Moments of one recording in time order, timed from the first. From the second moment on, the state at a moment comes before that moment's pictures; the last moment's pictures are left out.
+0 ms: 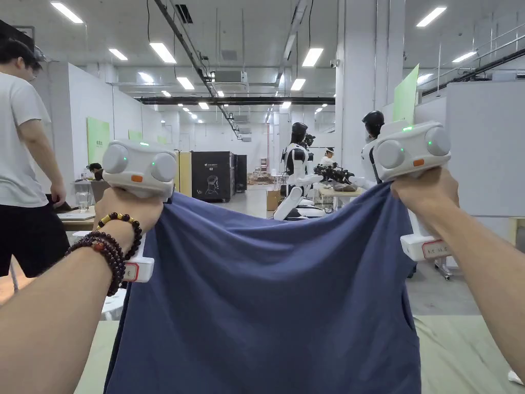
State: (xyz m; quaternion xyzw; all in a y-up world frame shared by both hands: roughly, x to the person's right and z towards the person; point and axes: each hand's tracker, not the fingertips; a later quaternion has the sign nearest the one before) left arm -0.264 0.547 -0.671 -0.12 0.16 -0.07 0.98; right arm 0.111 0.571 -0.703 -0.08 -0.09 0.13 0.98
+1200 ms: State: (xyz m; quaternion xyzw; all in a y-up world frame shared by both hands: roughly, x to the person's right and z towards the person) left arm -0.246 0.366 -0.580 -0.14 0.18 0.00 0.97; right arm 0.103 0.401 -0.616 -0.14 -0.07 0.09 0.98
